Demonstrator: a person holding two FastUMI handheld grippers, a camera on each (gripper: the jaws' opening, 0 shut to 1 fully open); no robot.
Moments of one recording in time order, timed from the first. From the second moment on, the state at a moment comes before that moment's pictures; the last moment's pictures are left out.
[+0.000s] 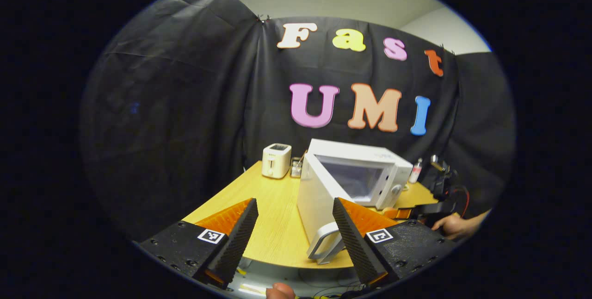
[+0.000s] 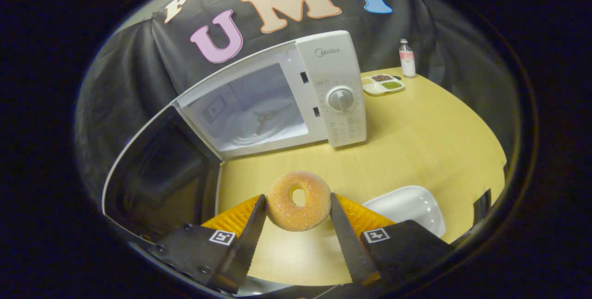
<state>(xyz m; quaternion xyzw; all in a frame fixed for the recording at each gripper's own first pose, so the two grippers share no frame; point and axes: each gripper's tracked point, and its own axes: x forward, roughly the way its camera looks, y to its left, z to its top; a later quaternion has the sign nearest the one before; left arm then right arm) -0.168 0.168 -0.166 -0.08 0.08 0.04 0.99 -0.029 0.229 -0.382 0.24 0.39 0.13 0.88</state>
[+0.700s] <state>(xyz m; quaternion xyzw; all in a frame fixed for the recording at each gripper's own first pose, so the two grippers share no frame) -0.176 0.189 -0.134 -0.03 0.04 0.07 1.00 0.066 0.336 -0.359 0.44 0.37 0.08 0.81</state>
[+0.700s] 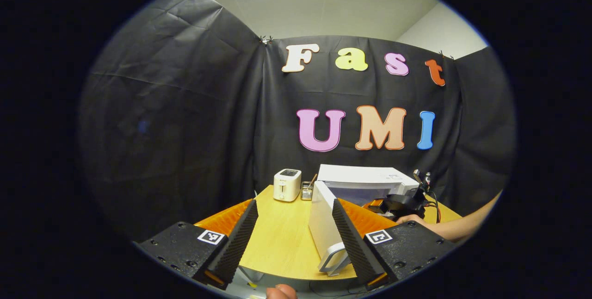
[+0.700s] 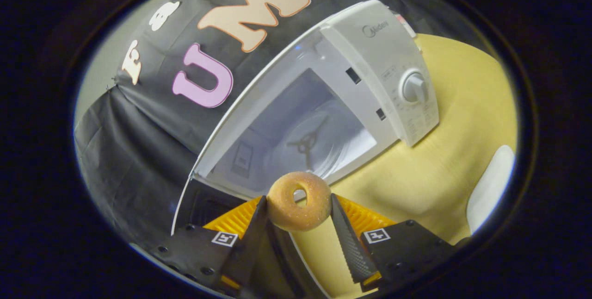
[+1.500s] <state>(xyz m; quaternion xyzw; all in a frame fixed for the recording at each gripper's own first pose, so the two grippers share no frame) -0.184 0.217 -0.153 -0.03 0.07 0.13 0.99 0.154 0.361 -0.405 0.54 0.33 -0.06 0.77</state>
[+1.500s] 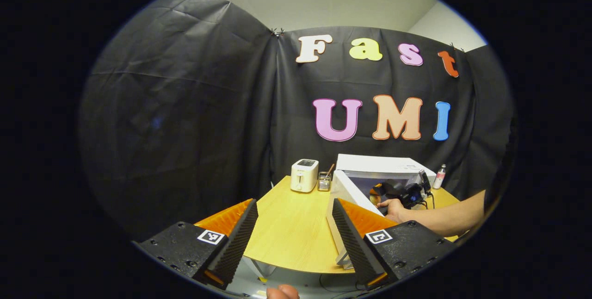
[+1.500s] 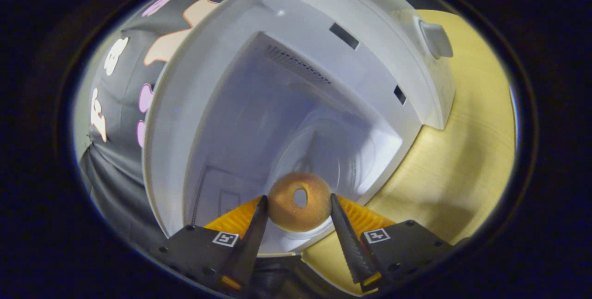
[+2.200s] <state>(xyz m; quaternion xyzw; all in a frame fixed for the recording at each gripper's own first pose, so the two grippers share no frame) -0.191 0.231 -0.165 -0.03 0.09 0.14 0.98 0.166 0.351 -0.416 0.53 0.32 -0.10 0.78</state>
